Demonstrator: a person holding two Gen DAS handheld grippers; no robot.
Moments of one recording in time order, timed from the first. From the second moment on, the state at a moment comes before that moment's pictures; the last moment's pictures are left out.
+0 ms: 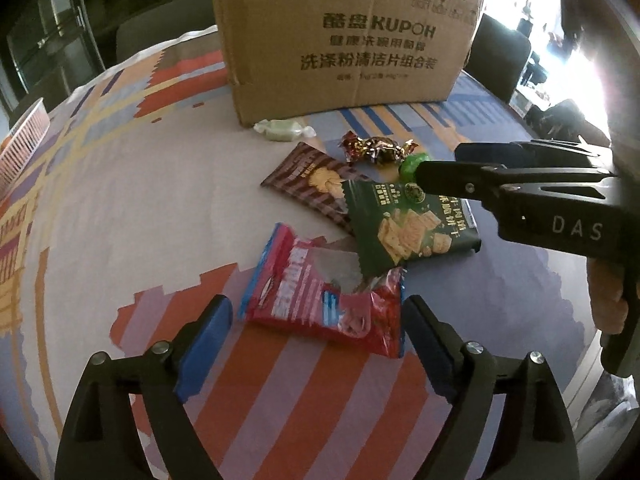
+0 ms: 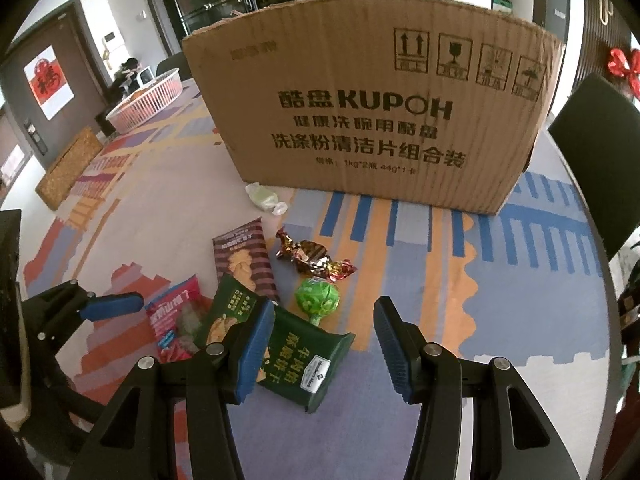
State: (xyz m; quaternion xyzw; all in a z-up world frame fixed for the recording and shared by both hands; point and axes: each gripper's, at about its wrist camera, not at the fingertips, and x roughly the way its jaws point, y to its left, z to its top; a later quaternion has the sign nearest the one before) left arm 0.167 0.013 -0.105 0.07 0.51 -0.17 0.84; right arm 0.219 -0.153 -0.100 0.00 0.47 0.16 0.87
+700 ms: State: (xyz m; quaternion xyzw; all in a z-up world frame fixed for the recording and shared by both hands) left arm 0.164 0.019 -0.106 0.03 0.50 -0.17 0.85; right arm 0.237 -0.141 -0.122 0.01 0.49 0.18 0.85
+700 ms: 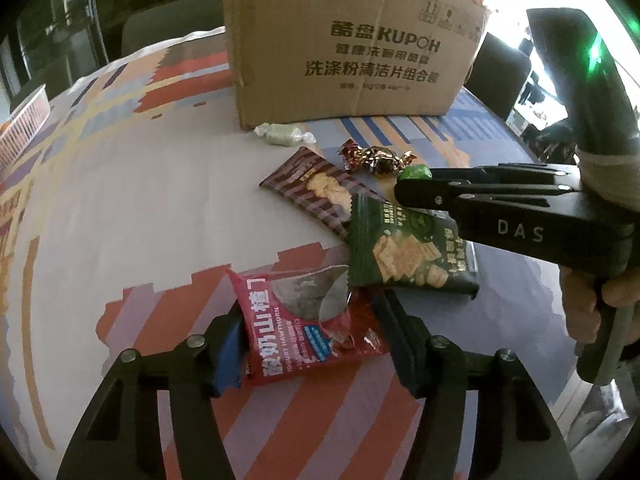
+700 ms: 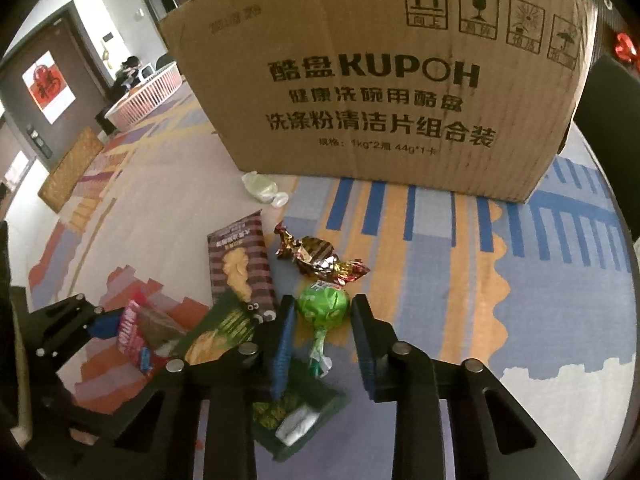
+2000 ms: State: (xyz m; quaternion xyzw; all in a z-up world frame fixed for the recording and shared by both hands) left arm 0.144 0.030 -0.012 -0.01 0.39 -0.14 0.91; right arm 0.191 -0.149 -0.047 0.00 0.40 0.20 0.89
